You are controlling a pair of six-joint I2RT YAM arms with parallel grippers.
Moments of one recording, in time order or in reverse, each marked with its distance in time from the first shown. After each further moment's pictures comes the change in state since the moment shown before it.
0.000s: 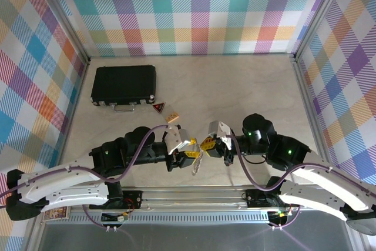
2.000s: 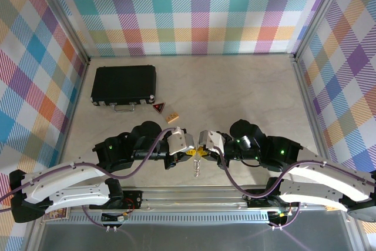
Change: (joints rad) left arm 0.076 0.062 0.040 -0.136 0.097 0.209; right arm 0.142 0.072 0.042 -0.085 0.212 -0.111
